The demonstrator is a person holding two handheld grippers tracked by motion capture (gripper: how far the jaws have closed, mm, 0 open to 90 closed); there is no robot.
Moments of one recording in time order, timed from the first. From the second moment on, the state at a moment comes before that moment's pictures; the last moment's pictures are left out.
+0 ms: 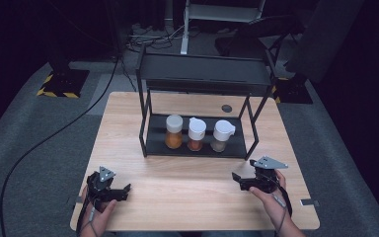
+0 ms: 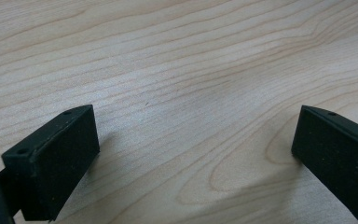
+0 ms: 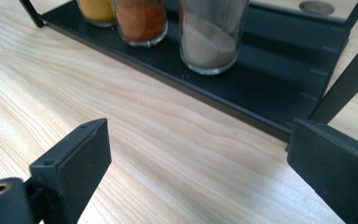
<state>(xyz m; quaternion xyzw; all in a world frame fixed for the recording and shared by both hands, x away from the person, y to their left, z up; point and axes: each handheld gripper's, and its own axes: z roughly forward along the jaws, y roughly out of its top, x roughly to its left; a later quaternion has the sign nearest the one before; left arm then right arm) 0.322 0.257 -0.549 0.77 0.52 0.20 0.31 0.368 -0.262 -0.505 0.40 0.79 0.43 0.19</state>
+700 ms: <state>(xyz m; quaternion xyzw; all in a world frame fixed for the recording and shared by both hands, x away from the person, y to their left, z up) 0.322 0.257 -0.549 0.77 0.52 0.20 0.31 0.366 -0.266 -0.537 0.41 0.80 0.41 0.17</state>
